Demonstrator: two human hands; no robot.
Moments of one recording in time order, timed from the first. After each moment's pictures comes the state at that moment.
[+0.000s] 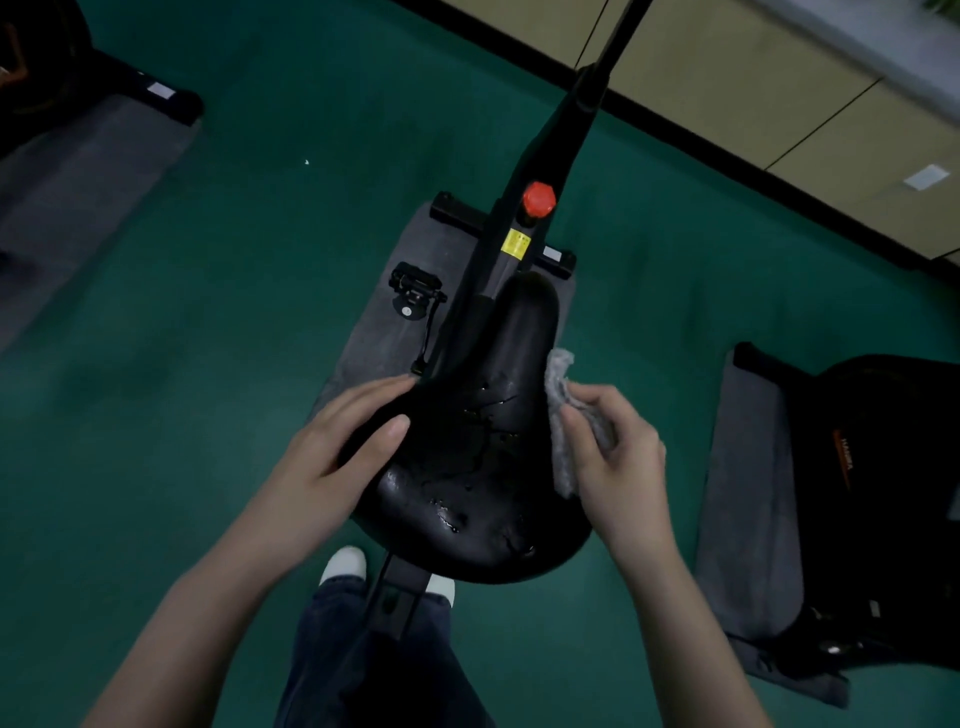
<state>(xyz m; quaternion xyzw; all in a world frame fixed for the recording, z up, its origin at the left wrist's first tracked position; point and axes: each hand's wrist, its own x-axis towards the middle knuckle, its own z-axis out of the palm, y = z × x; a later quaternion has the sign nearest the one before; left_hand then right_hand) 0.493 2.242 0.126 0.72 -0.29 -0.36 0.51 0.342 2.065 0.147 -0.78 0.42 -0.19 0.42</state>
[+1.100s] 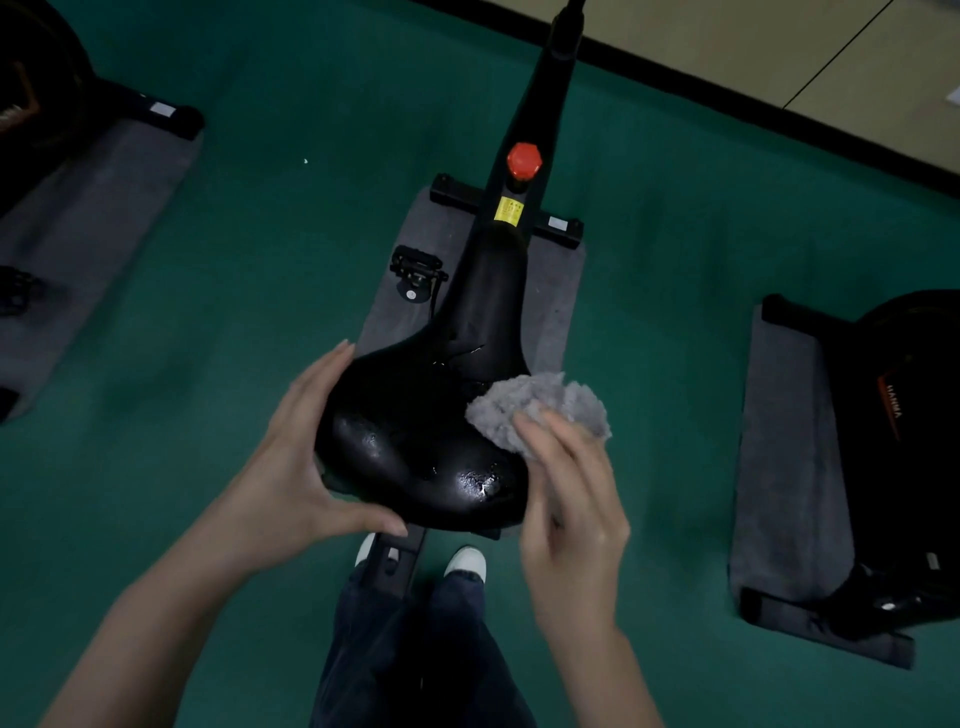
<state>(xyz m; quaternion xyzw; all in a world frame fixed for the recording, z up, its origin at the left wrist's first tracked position) 0.481 2.262 0.129 0.76 -0.38 -0.33 0.40 0.299 2.142 0.126 -0.82 0.36 -0.35 0.29</state>
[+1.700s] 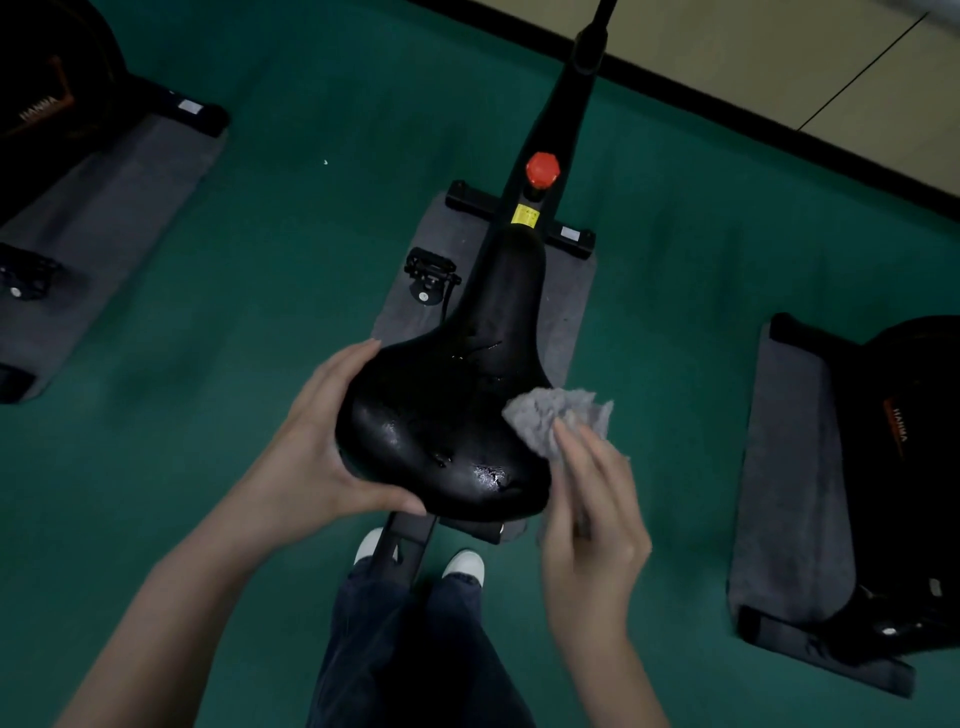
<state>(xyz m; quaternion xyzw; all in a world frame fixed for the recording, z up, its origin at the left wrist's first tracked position) 0.478 2.260 0.127 0.76 -0.38 -0.31 0.42 0.291 2.147 0.126 -0.80 0.38 -0.36 0.29</state>
